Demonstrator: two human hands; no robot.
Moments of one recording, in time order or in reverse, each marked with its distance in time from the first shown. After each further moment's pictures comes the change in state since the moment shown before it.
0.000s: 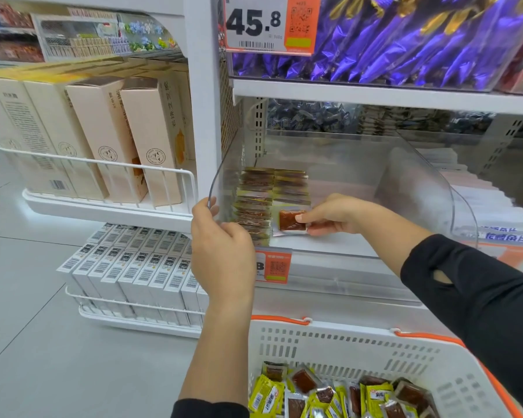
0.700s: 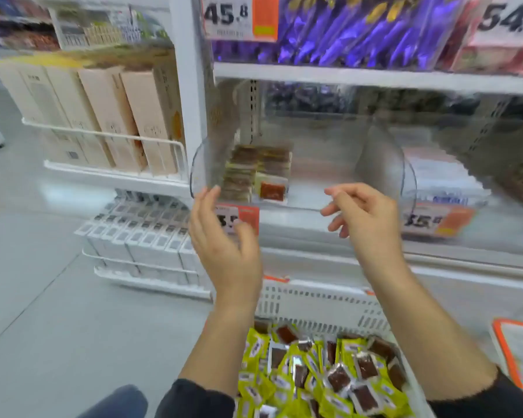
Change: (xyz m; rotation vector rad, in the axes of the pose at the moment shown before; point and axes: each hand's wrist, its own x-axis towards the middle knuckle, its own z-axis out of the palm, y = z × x) left_hand -0.091 -0.001 -0.012 -0.228 0.153 0.354; right_hand -0.172 0.074 0.012 0.429 0.454 -0.690
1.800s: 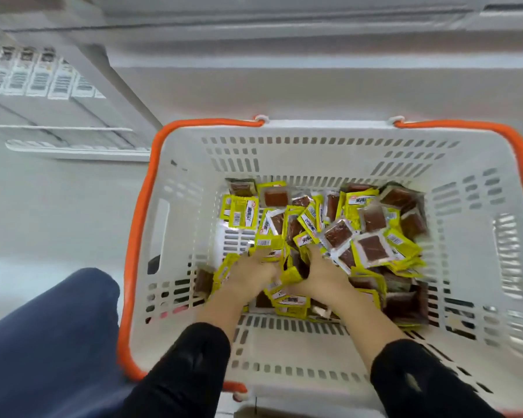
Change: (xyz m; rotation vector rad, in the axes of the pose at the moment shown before) left_hand -0.247 -0.213 -0.010 0.660 -1.422 -1.212; right_hand -0.195 0.338 -0.036 -0.775 -0.816 1.030
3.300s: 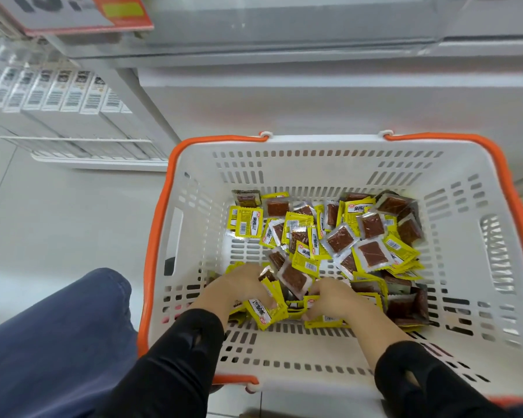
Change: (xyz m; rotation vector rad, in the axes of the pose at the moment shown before) left_hand -0.012 -0.014 -0.024 0.367 -0.198 0.086; right_hand -0.020 0.016 0.000 -0.201 -0.186 0.008
